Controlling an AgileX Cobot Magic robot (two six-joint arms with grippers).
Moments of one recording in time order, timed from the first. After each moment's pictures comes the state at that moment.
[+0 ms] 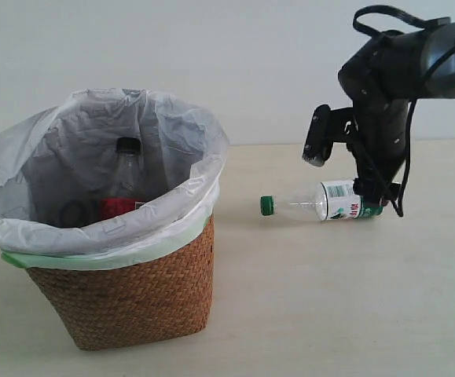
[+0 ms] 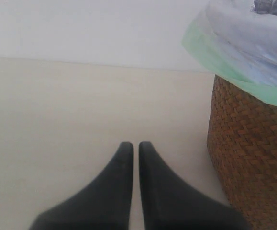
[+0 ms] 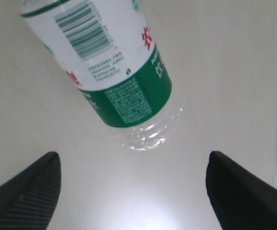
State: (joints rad) left arm 0.05 0.00 0.00 0.01 0.30 -0.09; right arm 0.36 2.06 -1.58 -0.55 0.93 -0.55
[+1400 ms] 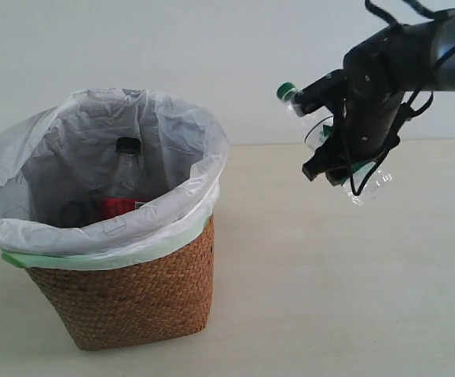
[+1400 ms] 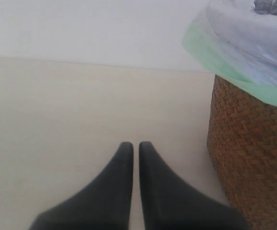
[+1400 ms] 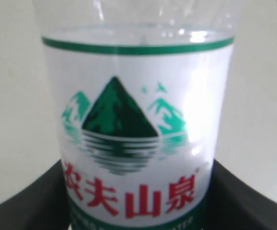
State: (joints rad) left arm 0.05 0.00 0.00 0.01 0.30 -0.09; right arm 0.36 2.01 -1.56 -0.35 0.78 0.05
